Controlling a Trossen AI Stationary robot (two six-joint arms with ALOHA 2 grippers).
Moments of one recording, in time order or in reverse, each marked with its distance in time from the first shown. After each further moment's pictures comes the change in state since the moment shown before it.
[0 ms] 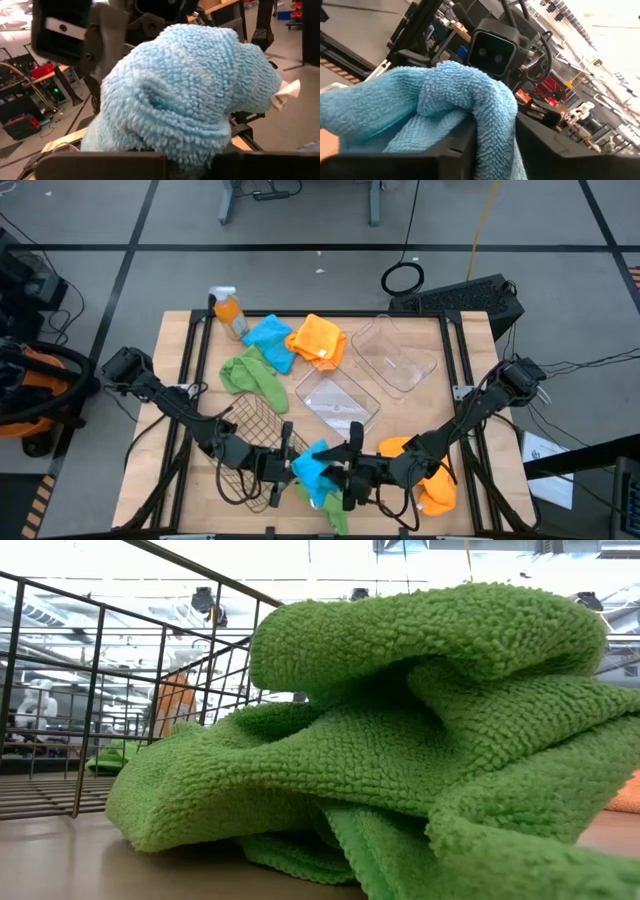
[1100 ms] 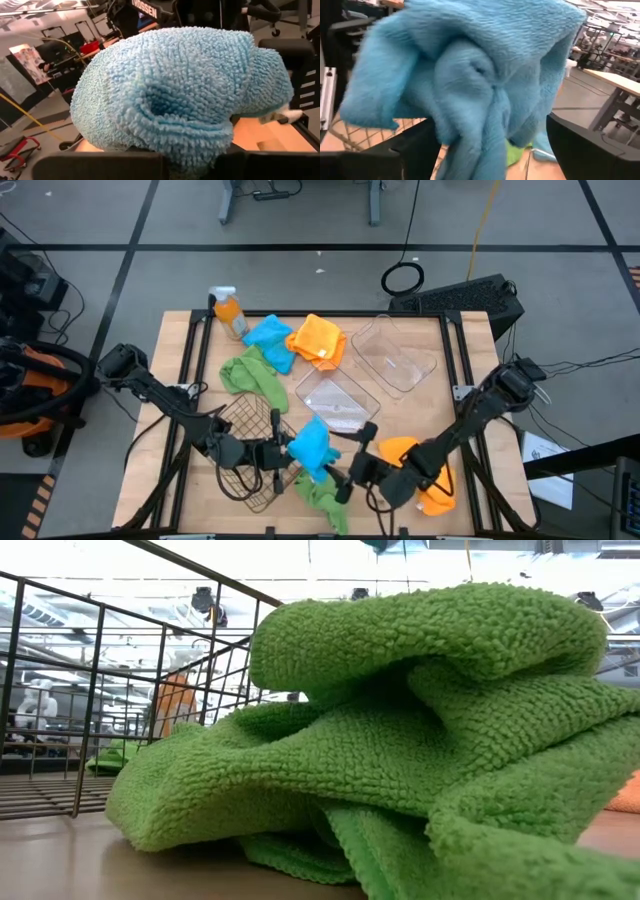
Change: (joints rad) left arm -0.003 -0.055 0.003 -0.136 -0.273 -0.040; right arm 0.057 0.043 -0.003 -0.185 0.350 0.668
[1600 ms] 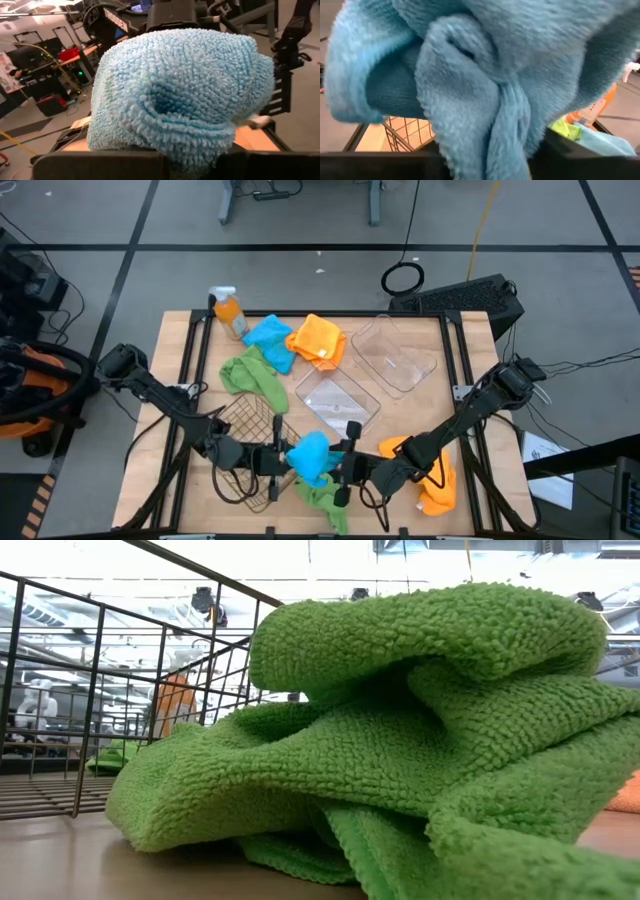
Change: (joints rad) left arm -0.015 0.000 -0.001 0.019 0.106 -0.021; right arm -0.060 0.000 0.000 -0.016 -0.271 -0.016
